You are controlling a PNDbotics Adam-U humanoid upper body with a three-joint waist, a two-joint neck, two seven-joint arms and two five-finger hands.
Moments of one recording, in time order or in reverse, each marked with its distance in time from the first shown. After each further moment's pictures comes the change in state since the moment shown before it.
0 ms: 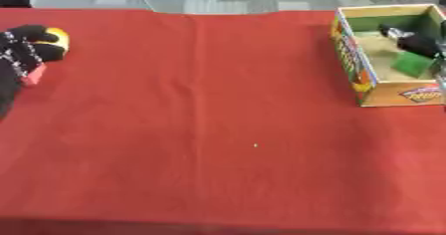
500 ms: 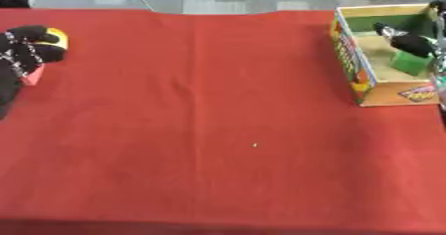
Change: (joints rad) left arm 0.001 -0.002 -0.023 -0.015 0.021 -0.002 -0.025; right arm -0.062 0.009 -0.009 0.162 0.070 0.030 0.081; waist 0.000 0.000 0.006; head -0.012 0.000
